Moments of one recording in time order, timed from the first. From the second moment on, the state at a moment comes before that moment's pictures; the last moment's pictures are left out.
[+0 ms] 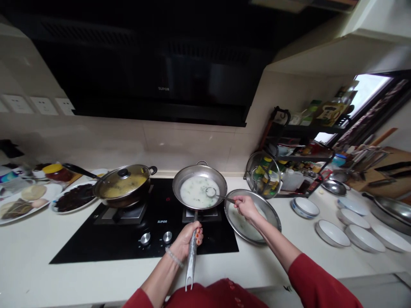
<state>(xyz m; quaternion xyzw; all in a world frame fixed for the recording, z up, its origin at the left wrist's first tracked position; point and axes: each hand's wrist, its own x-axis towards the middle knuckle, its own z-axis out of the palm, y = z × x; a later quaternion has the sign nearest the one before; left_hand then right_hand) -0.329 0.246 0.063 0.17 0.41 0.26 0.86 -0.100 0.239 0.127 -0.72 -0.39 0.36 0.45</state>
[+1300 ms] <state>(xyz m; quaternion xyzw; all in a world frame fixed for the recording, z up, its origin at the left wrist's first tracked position) -0.332 0.245 0.063 0.17 0.40 0.26 0.86 0.005 0.072 0.056 -0.78 -0.55 -0.07 0.29</state>
